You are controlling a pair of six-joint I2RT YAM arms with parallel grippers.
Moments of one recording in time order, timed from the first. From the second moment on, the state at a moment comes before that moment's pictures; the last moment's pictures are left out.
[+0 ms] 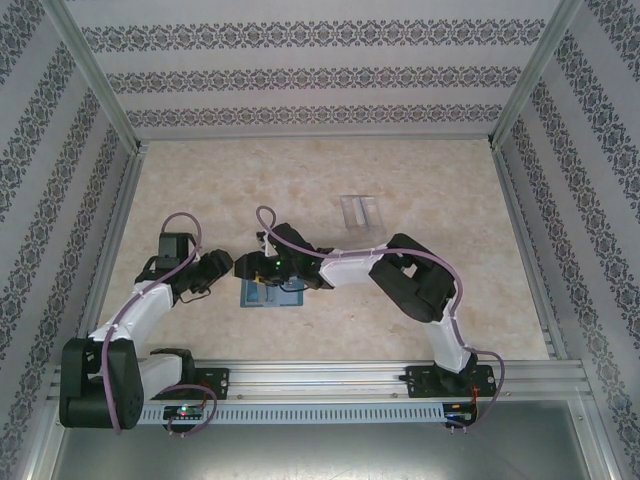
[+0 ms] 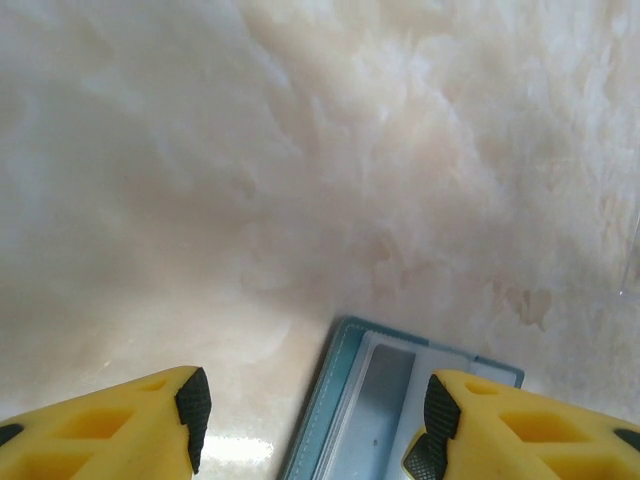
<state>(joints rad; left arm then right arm) 0.04 1.12 0.50 -0.33 0.37 -0.67 0.94 2.09 1.22 0.33 -0.49 1.07</state>
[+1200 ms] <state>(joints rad) 0.04 1.11 0.55 -0.40 0.51 -0.66 0.89 1.59 0.77 0.22 -0.32 0.91</state>
